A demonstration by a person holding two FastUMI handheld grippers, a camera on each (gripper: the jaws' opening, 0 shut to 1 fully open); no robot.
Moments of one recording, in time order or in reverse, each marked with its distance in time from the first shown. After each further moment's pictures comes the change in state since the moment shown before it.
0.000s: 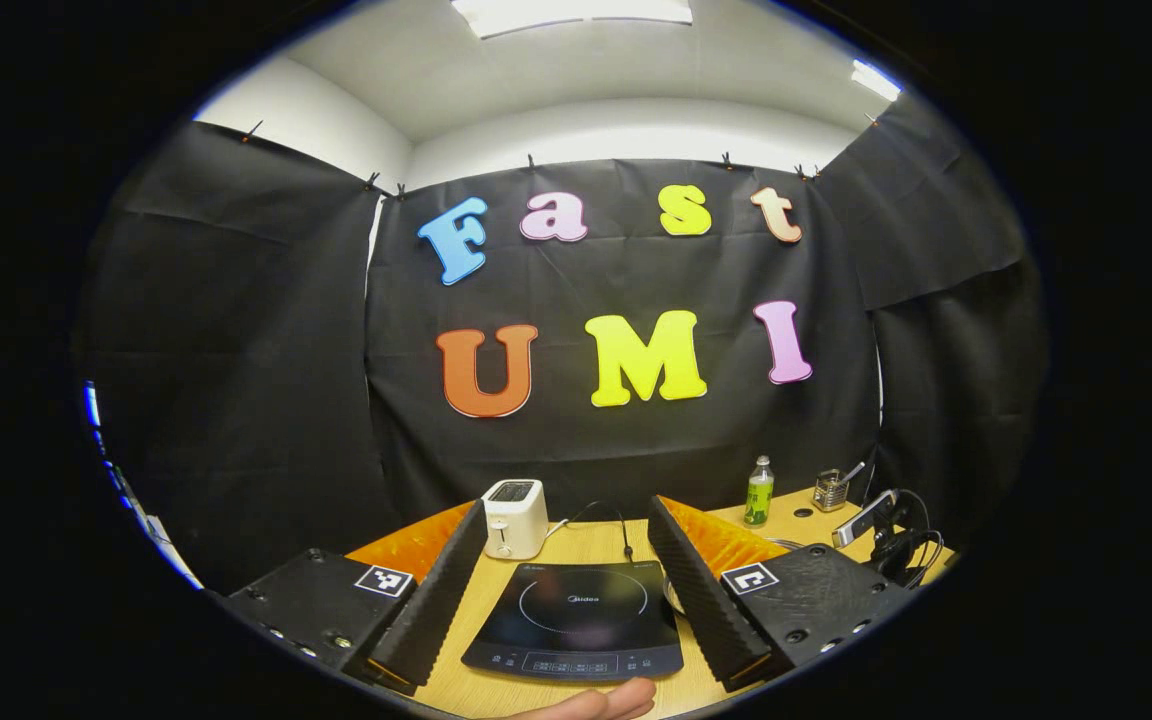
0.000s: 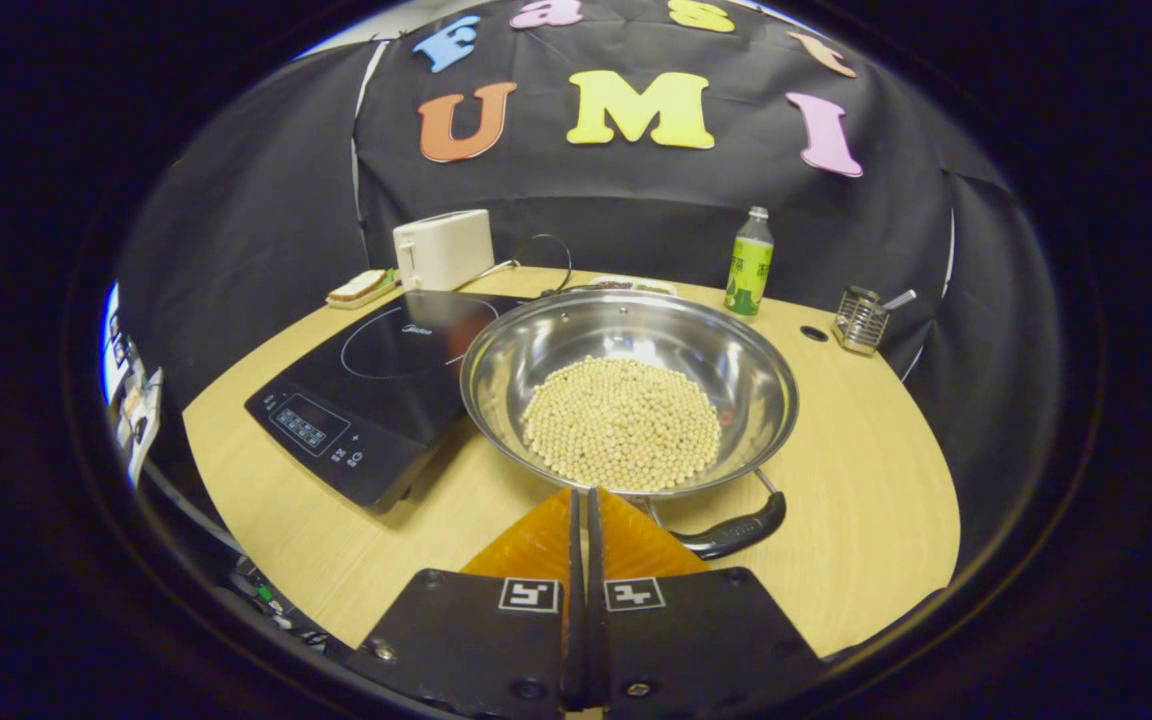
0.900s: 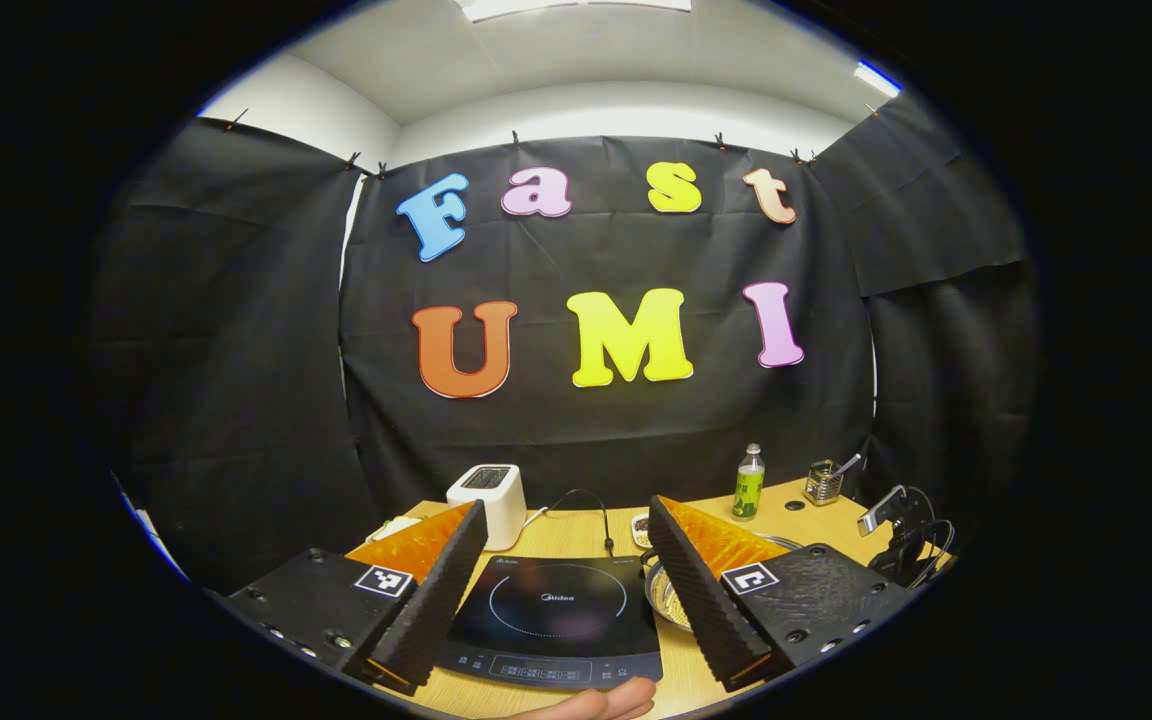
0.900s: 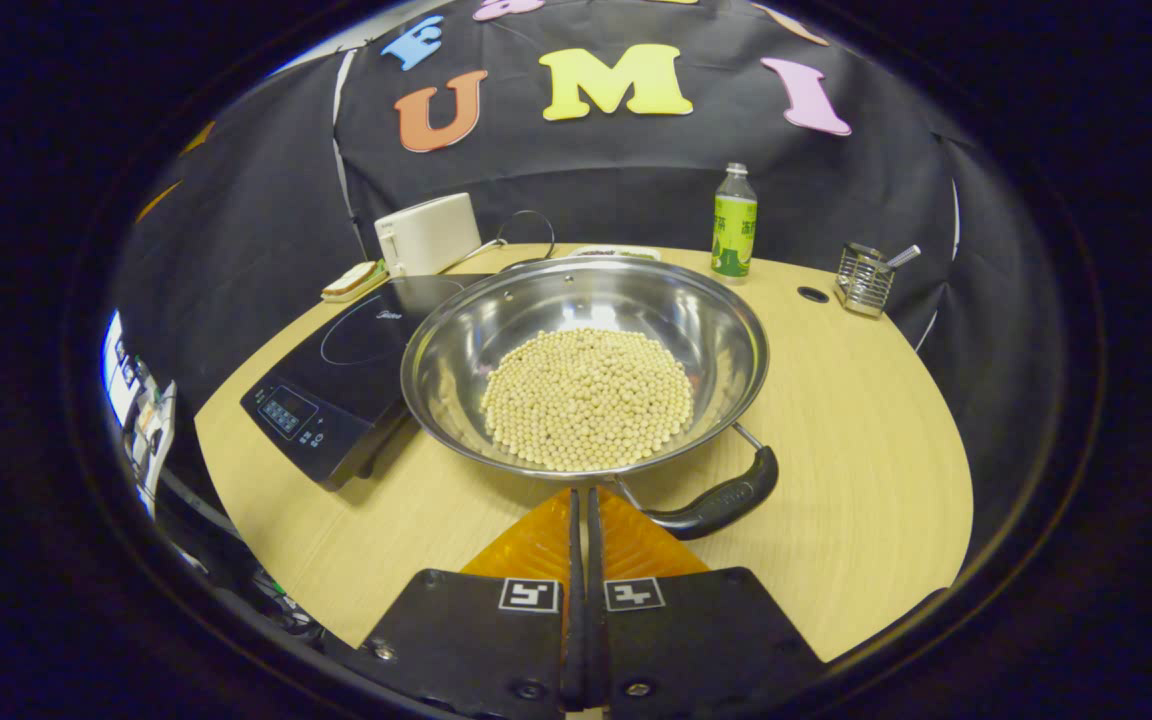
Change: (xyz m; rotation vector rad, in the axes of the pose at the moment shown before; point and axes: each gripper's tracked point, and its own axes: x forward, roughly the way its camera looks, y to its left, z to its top) left arm 0.043 -0.030 -0.016 -0.016 0.059 -0.039; right arm 0.014 -0.048 -0.018 0.063 0.082 0.056
